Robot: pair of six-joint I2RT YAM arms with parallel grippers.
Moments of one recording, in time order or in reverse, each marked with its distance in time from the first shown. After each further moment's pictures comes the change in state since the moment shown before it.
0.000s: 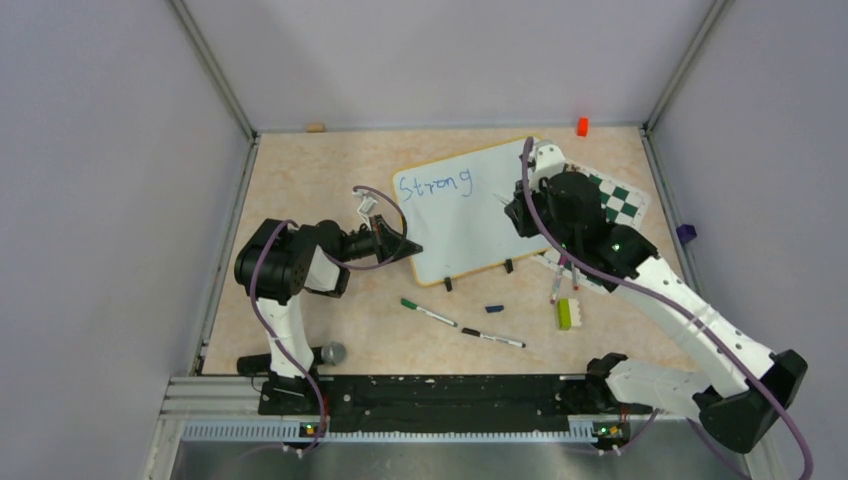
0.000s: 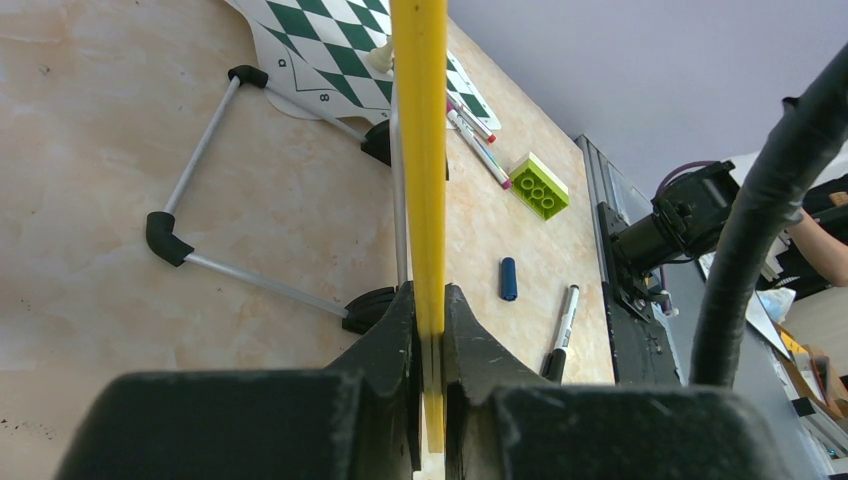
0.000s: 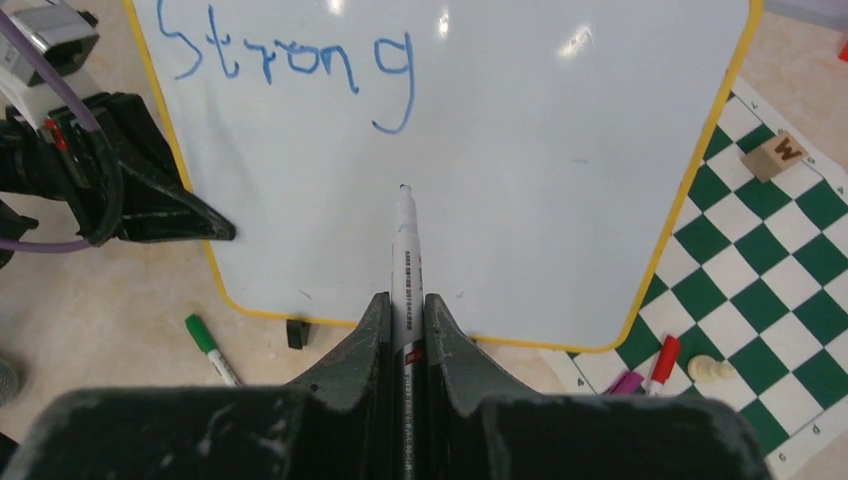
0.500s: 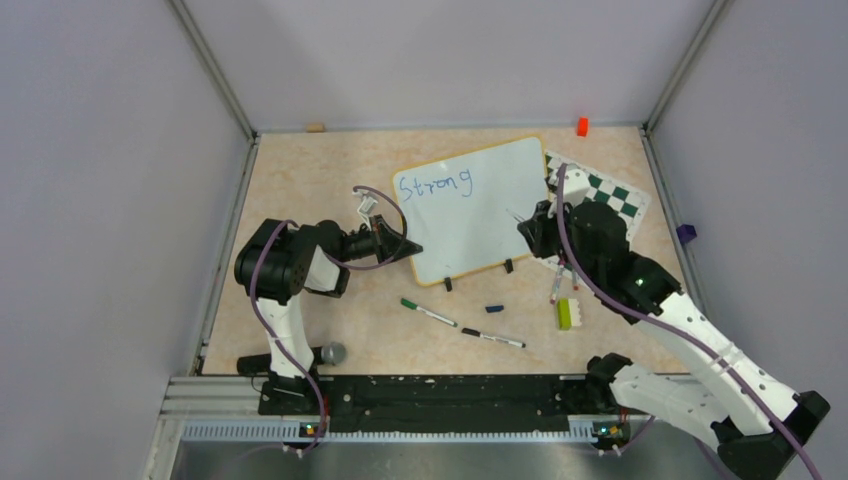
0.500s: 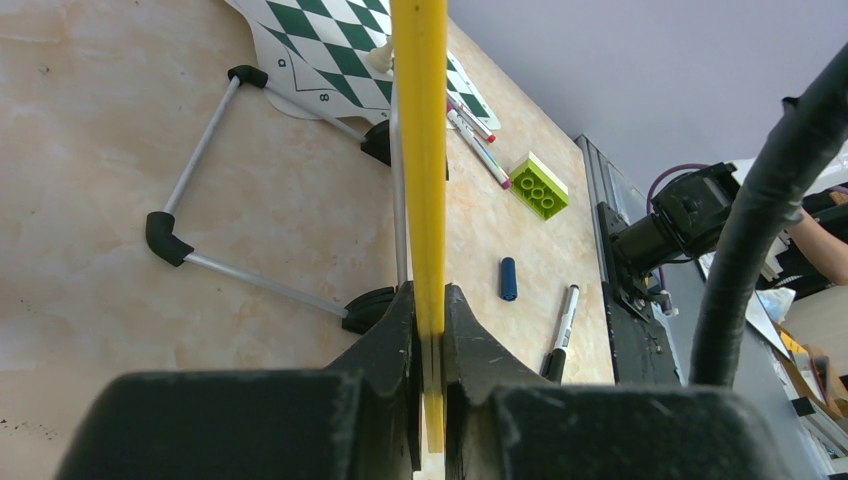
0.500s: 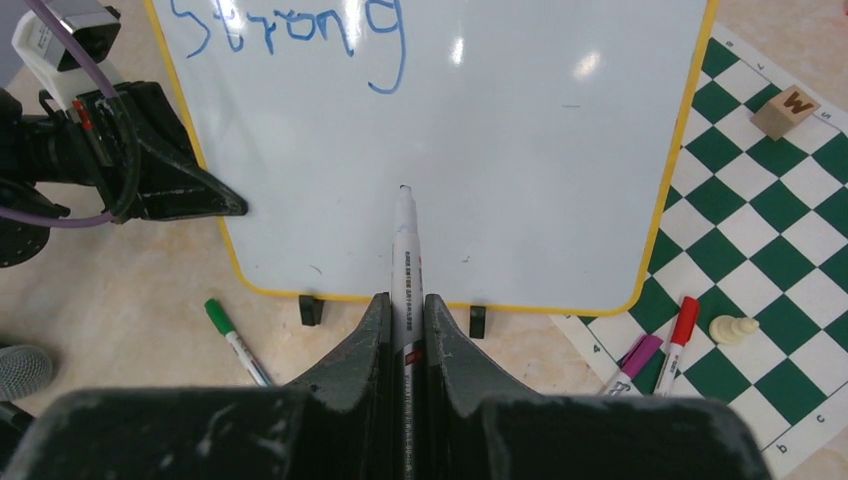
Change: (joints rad) left arm 0.000 0.000 0.000 0.000 0.000 0.000; right arm 0.000 -0.243 -0.204 0.029 0.017 0.069
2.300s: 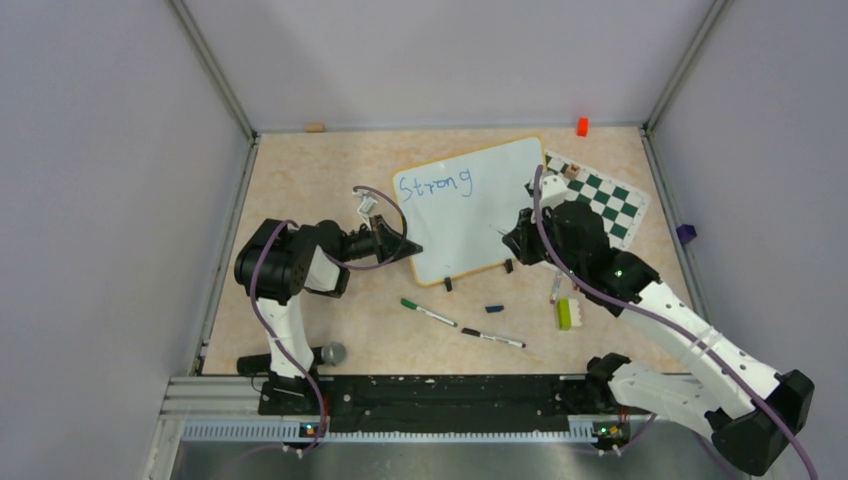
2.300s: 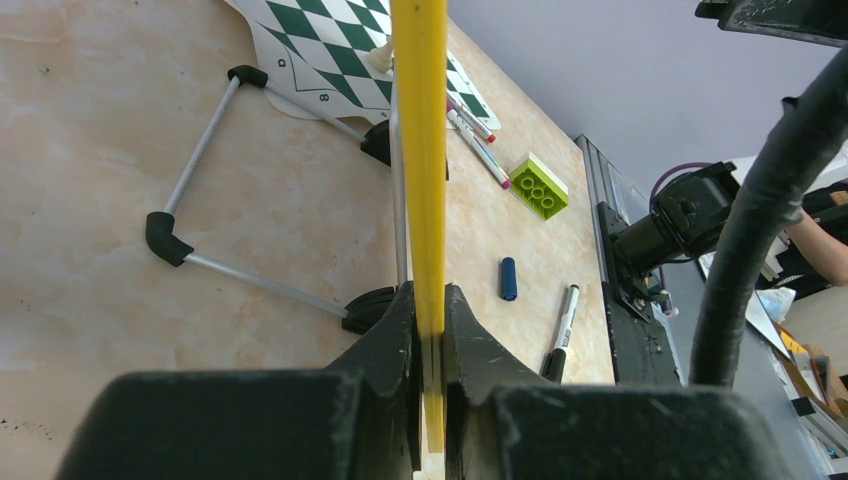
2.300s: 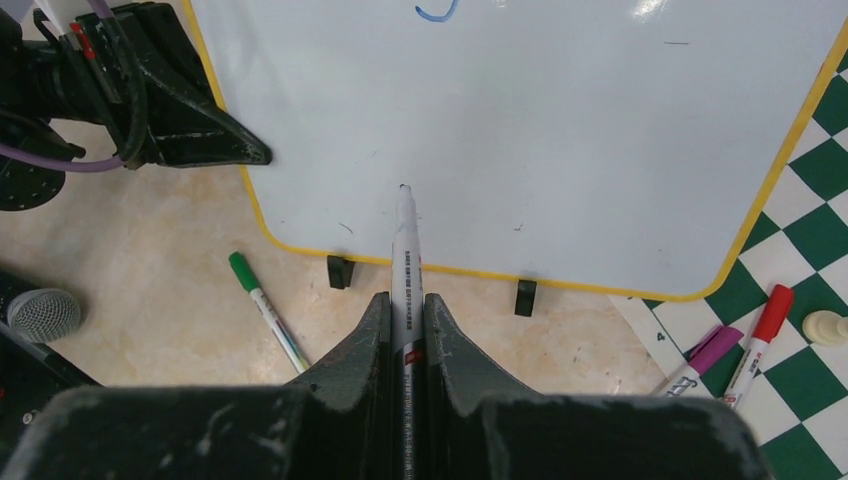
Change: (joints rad) left arm 0.000 0.000 0.000 0.000 0.000 0.000; right arm 0.000 0.069 -0.057 0.033 -0.121 0.042
